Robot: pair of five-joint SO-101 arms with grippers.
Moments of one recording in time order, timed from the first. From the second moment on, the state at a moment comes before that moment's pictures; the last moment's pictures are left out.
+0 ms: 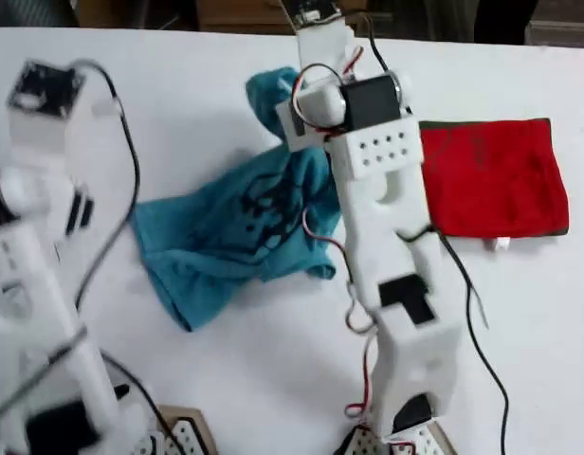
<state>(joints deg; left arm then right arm) -26.7 -20.9 -6.8 98.7 -27.2 -22.3 19.7 -52.7 100.0 6.1</state>
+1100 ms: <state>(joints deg) -10.8 25.9 -23.8 88.4 -23.3 -1.1 -38.8 44.3 72.9 17.1</state>
